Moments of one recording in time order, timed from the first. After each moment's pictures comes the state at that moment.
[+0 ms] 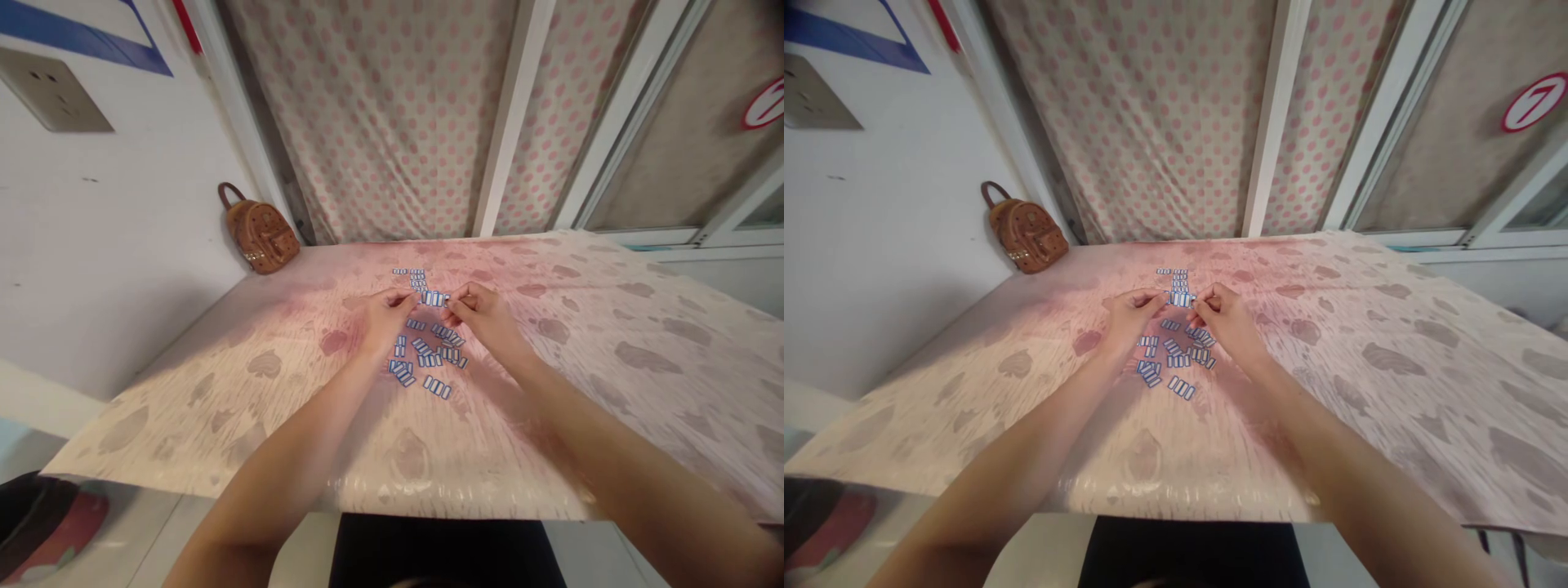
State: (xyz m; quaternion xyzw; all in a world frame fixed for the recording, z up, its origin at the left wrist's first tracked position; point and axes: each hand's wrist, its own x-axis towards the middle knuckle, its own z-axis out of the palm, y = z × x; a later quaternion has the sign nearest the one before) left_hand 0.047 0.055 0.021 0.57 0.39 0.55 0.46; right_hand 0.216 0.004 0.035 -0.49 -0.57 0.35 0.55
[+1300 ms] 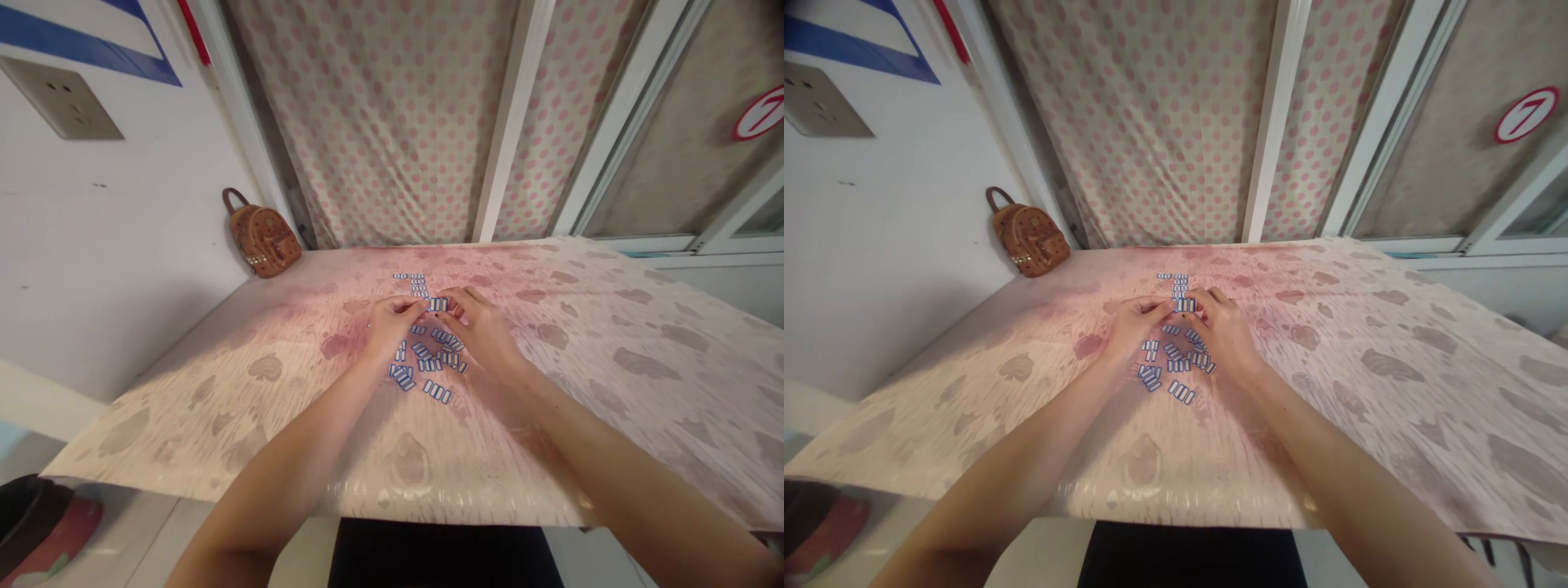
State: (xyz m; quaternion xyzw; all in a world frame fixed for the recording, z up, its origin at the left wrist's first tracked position) left_hand 0.052 0.039 0.033 0.55 0.37 0.52 0.53; right_hand 0.215 -0.004 0.037 -0.52 -0.74 0.00 0.43
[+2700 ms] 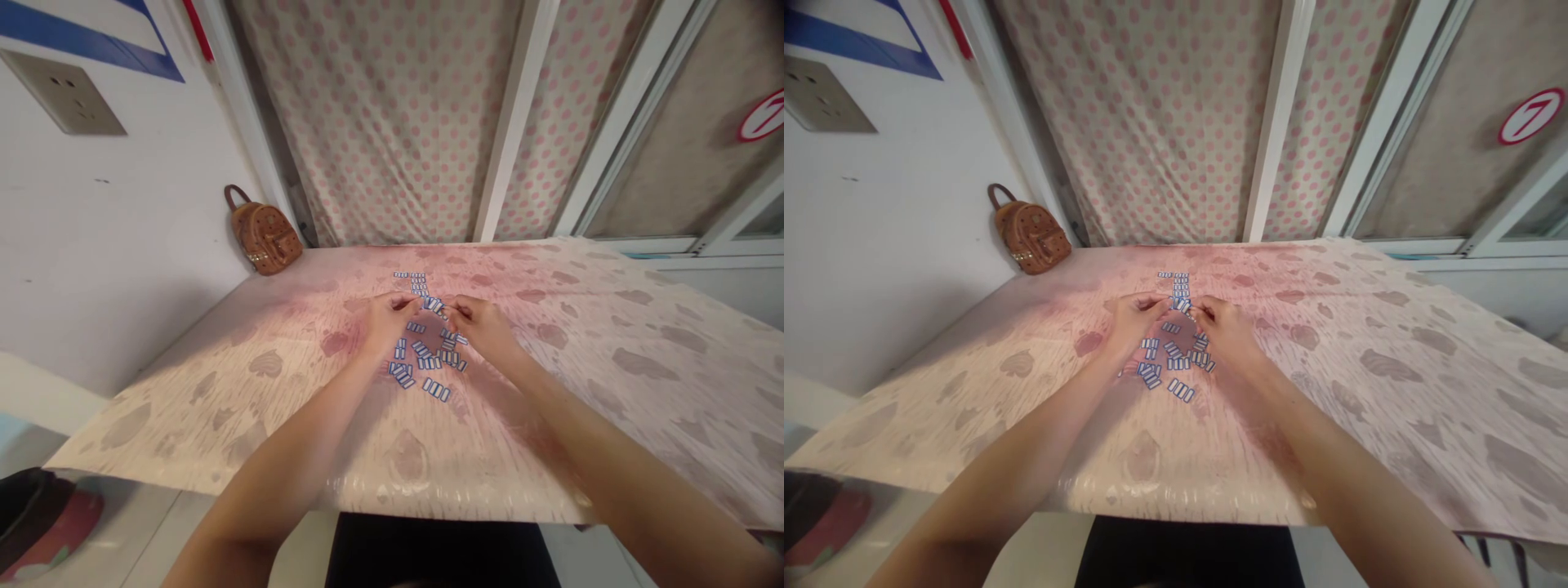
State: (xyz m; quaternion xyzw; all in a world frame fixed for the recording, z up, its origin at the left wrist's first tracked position) left_hand 0.046 0.058 0.018 0.62 0.38 0.53 0.43; right_hand 0.222 0.002 0.033 -0.57 -0.69 0.18 0.41
